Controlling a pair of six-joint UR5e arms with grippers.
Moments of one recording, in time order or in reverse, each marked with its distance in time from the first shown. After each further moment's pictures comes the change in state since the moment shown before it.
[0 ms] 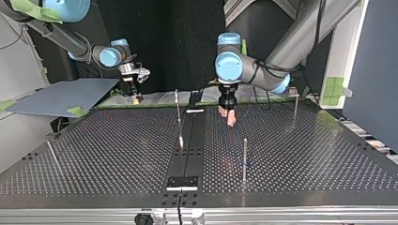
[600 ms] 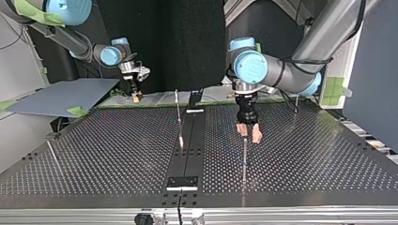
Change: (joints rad) left arm 0.078 0.157 0.000 0.030 -0.028 -0.157; right arm -0.010 0.032 0.000 -0.021 0.001 0.000
